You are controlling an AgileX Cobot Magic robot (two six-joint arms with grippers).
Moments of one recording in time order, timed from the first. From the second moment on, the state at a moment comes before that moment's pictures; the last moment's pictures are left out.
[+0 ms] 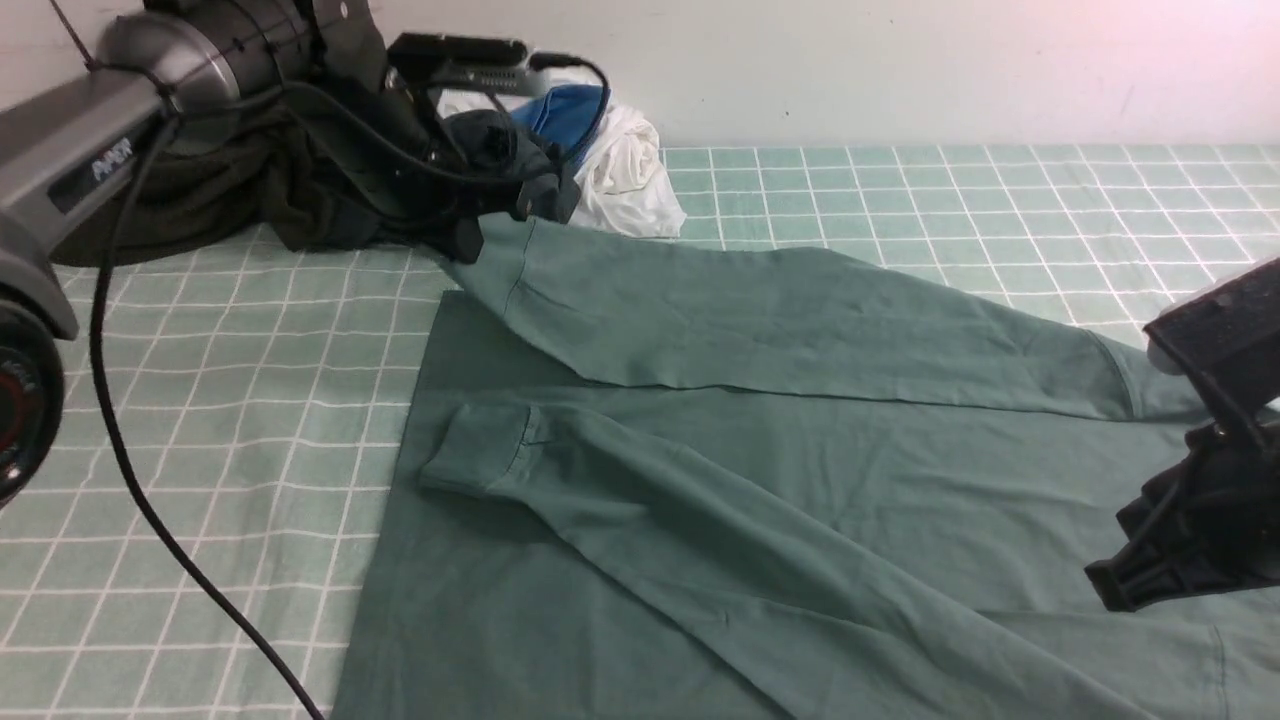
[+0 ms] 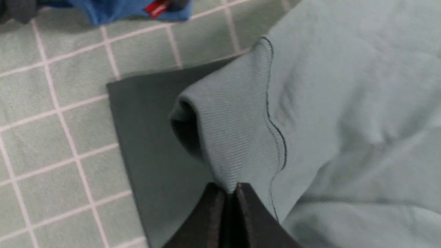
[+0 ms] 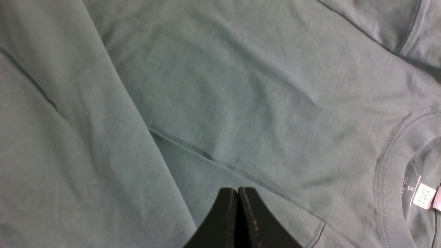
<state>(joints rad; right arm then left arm) 0.38 1.17 -0.78 -0.23 0.82 0.12 -0.21 2.10 -2.00 -0.19 1.07 0.16</state>
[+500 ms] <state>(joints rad) 0.41 0.98 -0.78 -0.19 0.83 0.12 -0.22 1.57 -1.53 -0.43 1.17 0.17</state>
